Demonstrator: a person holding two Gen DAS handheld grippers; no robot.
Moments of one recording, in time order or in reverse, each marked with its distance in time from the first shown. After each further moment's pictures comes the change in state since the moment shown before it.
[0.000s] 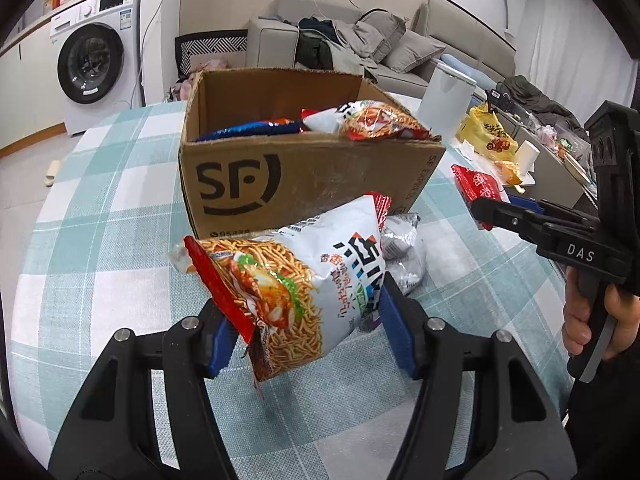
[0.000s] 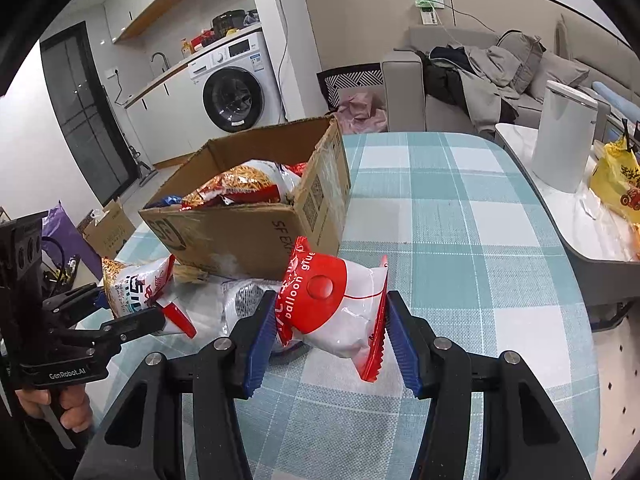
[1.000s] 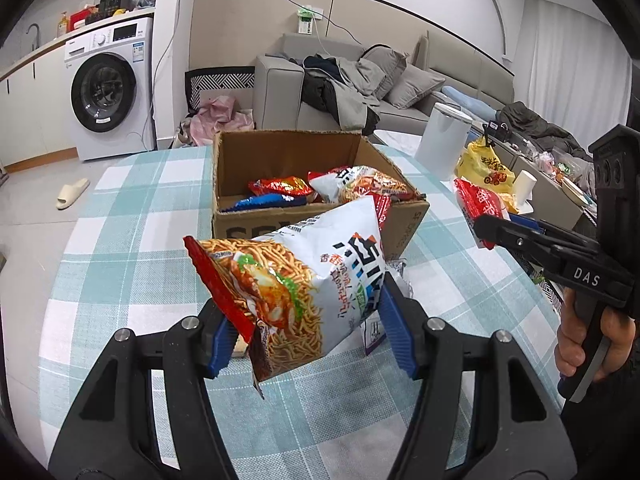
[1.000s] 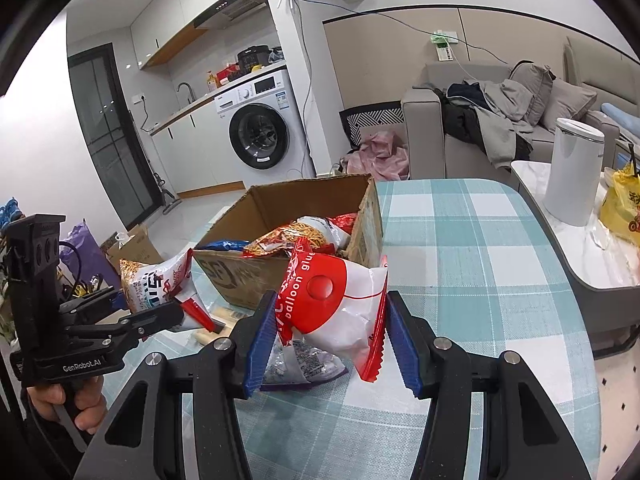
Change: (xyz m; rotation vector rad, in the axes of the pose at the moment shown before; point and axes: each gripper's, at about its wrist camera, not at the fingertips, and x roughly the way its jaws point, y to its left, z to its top) left arm -0.064 -0.010 0.016 -0.002 -0.136 0.027; right arm -0.039 0.025 0.011 -0.024 -0.141 0.079
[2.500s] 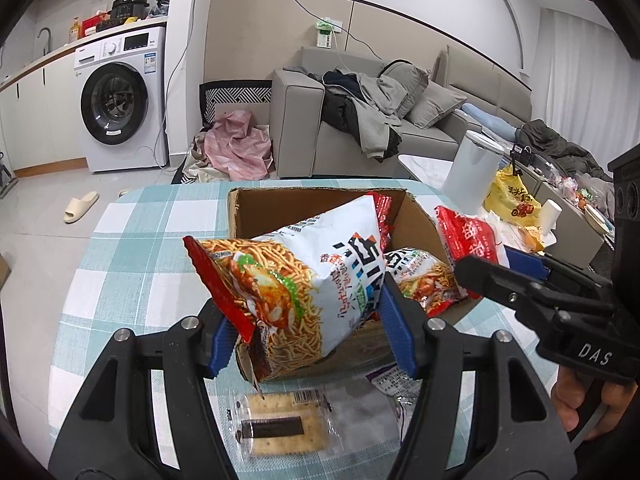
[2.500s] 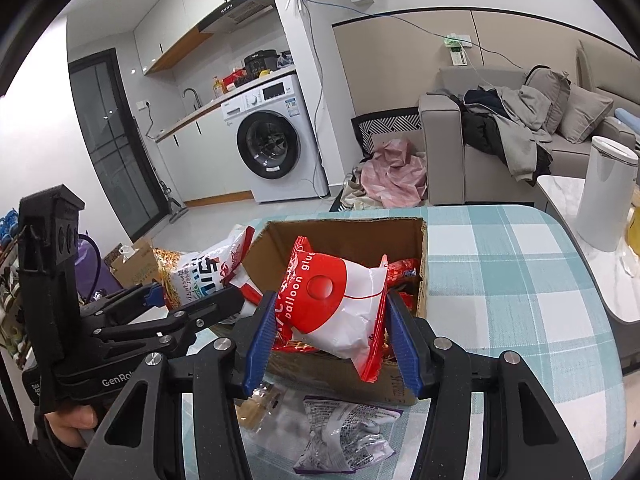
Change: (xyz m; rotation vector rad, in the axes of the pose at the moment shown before) left arm 0.080 0.035 0.090 -0.030 -0.040 0.056; right arm 0.064 0.033 0.056 0.002 -0.001 0.023
